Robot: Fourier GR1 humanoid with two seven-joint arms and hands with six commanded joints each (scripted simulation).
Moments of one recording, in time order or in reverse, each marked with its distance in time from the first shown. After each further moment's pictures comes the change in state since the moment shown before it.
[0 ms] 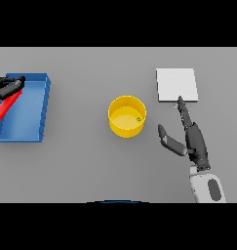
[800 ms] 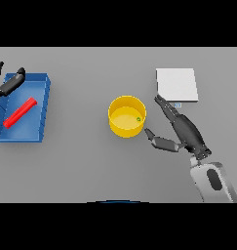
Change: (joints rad) left arm -0.023 -0.035 -0.002 0.027 -0.068 0.097 -0.106; right arm -0.133 -0.170 0.122 0.004 0.211 0.122 0.081
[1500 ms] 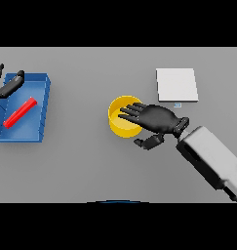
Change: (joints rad) left arm 0.029 0.001 0.015 -0.015 0.033 -0.013 -0.022; right arm -0.440 -0.195 0.355 0.238 0.403 0.284 -0.117
